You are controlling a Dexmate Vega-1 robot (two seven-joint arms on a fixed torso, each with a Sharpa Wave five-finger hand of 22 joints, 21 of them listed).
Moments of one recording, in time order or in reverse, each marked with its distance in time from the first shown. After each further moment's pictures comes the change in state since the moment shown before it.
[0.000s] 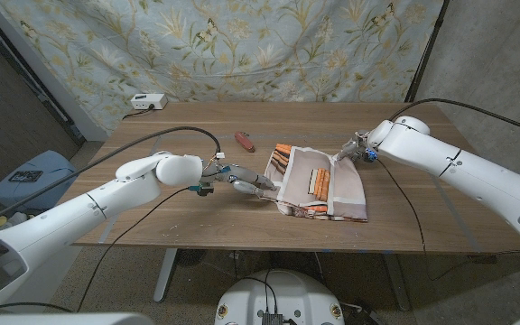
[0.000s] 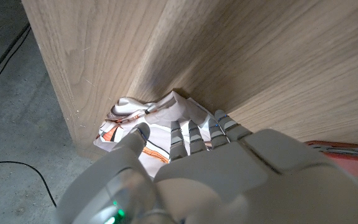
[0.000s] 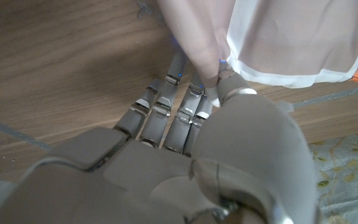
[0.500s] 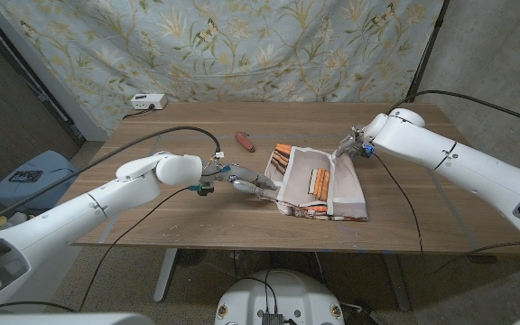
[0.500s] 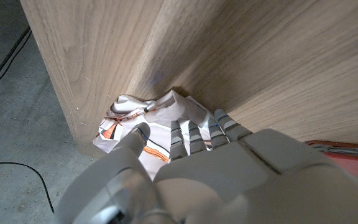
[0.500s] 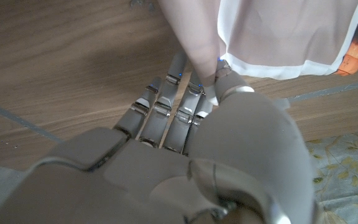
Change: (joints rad) left arm -0.007 -0.009 0.003 0.022 -0.009 -0.010 0.008; left_hand 0.000 0.000 0.001 -0.007 0.000 0.004 -0.004 0.000 0.000 0.000 0.000 0.000 0.000 0.000 0.000 0.000 0.000 0.006 0.001 0.000 0.002; right arm 0.064 0.025 -0.042 -0.026 -0.001 -0.084 -0.002; right_hand 0.036 0.007 -0.007 0.007 -0.015 0.010 0.001 0.004 0.000 0.012 0.009 0.002 -0.001 0.012 -0.005 0.011 0.011 0.004 0.004 0.000 0.000
